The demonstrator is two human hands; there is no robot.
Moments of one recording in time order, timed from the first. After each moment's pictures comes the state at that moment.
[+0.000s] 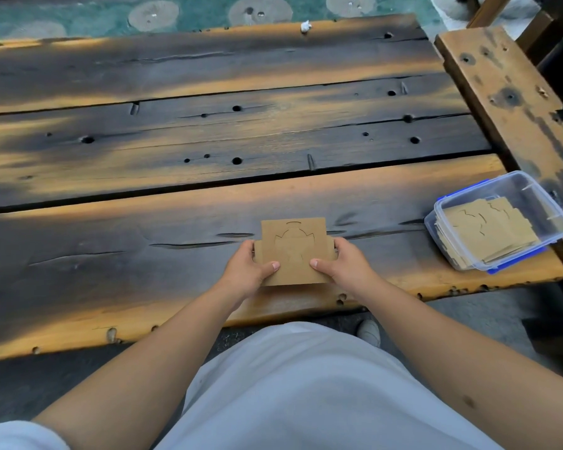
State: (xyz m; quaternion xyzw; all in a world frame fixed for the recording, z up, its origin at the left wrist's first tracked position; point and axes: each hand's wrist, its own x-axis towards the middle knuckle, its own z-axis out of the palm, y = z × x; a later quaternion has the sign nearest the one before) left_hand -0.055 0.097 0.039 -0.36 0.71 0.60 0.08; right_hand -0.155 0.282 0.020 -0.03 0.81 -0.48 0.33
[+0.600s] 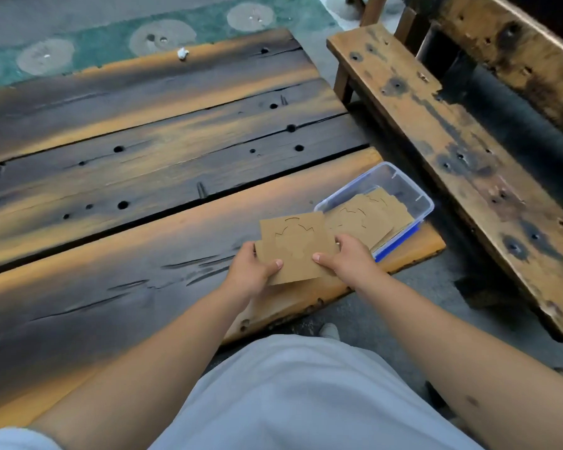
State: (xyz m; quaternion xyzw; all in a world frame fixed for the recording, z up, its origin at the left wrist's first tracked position) left_hand -0.192 0.287 0.050 -0.29 0.74 0.59 0.13; right_hand -0.249 0.483 0.051 0.06 0.85 -0.45 0.26
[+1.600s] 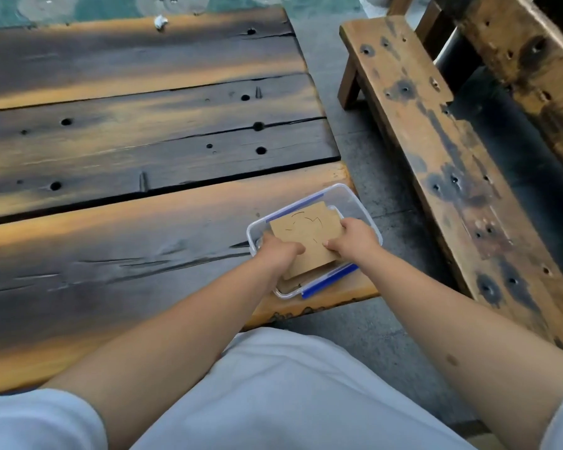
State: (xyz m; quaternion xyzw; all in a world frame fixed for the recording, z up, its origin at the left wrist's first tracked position) left_hand -0.337 0.468 0.035 -0.43 0.64 0.60 0.22; right_hand -0.418 0.614 0.013 0.01 0.94 -0.22 0.27
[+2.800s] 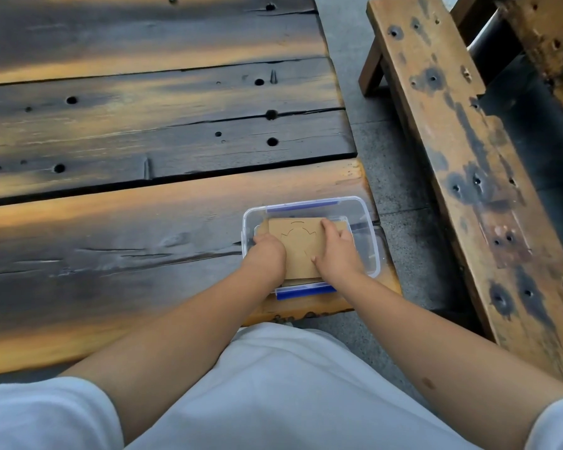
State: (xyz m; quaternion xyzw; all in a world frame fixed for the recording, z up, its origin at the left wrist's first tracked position) left_hand -0.344 0.449 0.011 -0.27 0.88 0.22 0.32; right_hand -0.393 0.585 -0.012 -0.06 0.94 -0.20 0.27
